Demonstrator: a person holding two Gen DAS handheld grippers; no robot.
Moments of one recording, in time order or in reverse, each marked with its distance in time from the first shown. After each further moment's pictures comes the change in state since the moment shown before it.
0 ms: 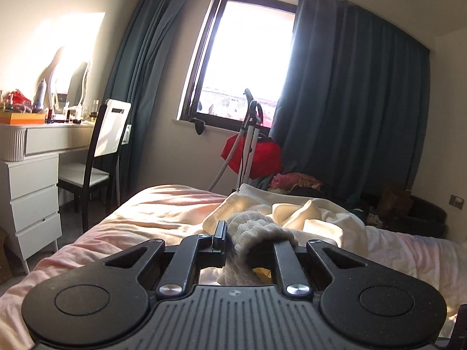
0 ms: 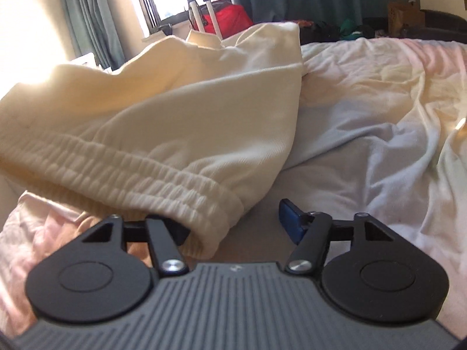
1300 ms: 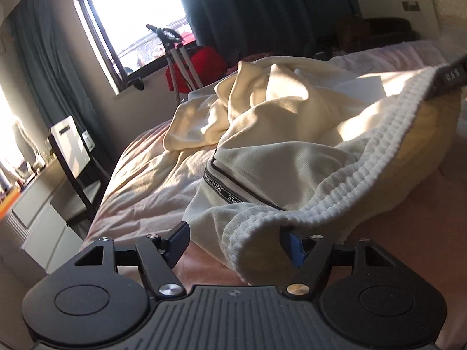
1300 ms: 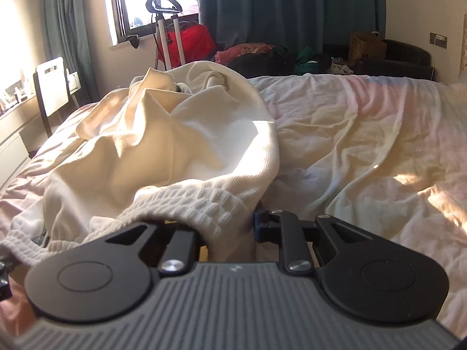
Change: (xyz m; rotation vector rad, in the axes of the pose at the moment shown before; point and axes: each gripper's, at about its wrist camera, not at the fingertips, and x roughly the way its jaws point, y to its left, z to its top) left arm -0.004 -0.084 -0.099 0.731 0.338 0.005; right arm -0.076 -0.024 0.038 -0.067 -0.030 -0.198
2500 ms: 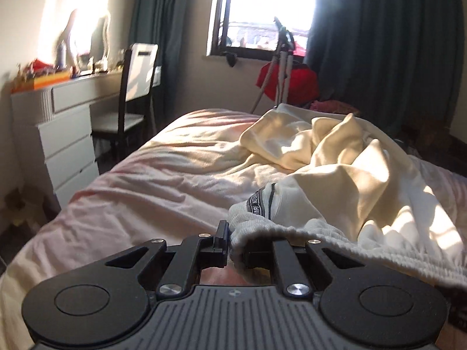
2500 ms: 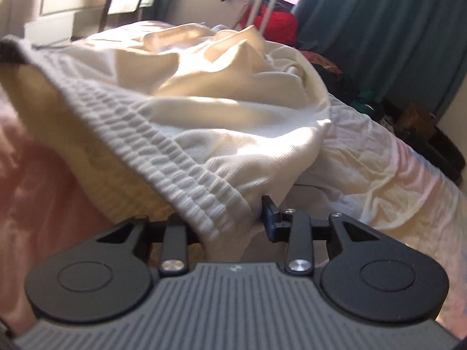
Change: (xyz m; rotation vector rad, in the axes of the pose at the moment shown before) left arm 0.026 0.097 -0.012 -0.724 0.025 0.068; right arm 0.007 0.072 -0.039 -0.574 0.079 0.053
